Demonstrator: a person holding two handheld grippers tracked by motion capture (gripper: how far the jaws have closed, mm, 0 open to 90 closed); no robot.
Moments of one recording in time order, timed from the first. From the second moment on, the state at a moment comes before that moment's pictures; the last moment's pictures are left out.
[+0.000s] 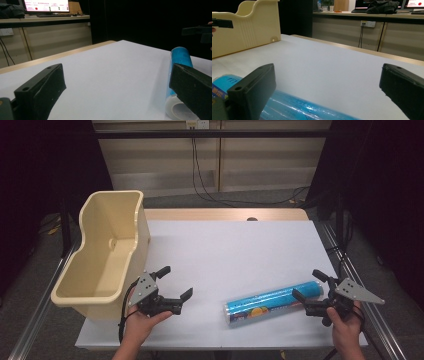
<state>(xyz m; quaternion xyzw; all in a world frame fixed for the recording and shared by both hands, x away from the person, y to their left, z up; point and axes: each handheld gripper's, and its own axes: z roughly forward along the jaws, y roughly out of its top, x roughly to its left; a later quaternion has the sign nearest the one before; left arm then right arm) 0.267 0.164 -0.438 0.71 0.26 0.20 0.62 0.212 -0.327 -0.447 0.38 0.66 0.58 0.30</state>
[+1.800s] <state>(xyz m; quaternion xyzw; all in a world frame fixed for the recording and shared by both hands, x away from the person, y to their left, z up) 0.267 0.026 -0.481 0.84 0.17 0.00 0.51 0.209 -0.332 -0.446 0.38 0.66 0.58 0.30</state>
